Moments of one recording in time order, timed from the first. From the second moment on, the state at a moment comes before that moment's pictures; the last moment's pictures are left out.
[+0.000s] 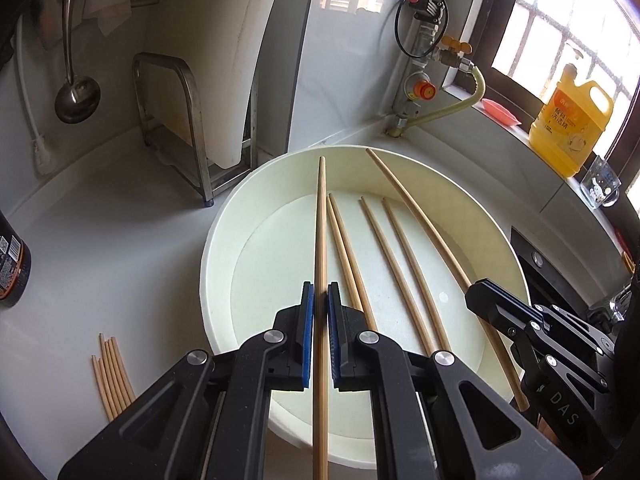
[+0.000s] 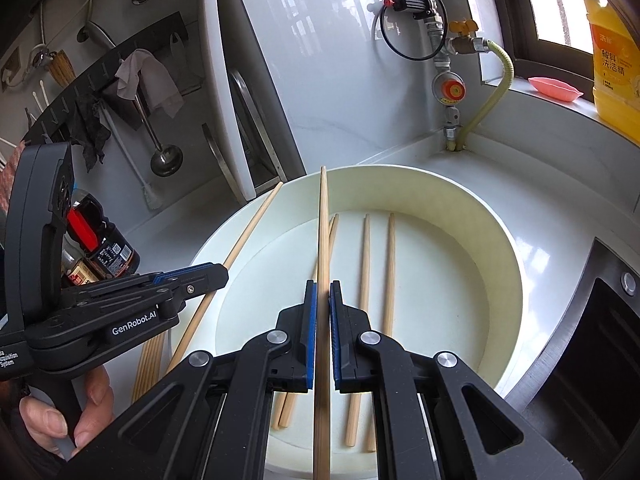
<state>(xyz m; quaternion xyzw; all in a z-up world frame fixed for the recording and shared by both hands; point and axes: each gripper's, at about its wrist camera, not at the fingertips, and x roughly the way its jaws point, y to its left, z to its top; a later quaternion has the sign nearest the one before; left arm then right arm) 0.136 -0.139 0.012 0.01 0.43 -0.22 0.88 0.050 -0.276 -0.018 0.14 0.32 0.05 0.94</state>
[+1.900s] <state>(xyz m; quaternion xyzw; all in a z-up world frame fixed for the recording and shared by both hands) 0.035 0.025 0.033 -0.02 0.40 -0.08 0.91 0.016 -0.170 0.001 0.08 0.32 0.18 0.93</state>
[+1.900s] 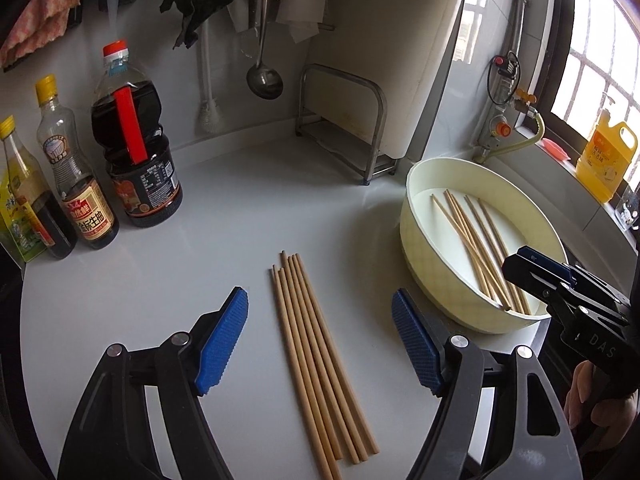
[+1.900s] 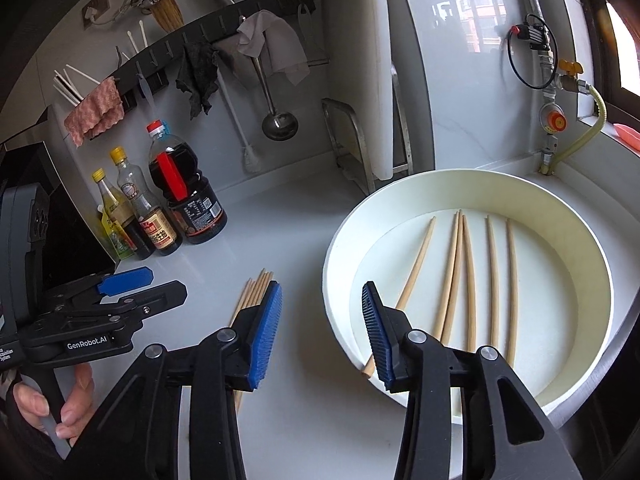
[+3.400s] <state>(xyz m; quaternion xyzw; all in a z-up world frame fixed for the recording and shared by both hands) -0.009 0.127 -0.032 -0.08 0.44 0.01 0.89 0.000 -0.064 -0.060 -0.01 0.38 0.26 0.89</state>
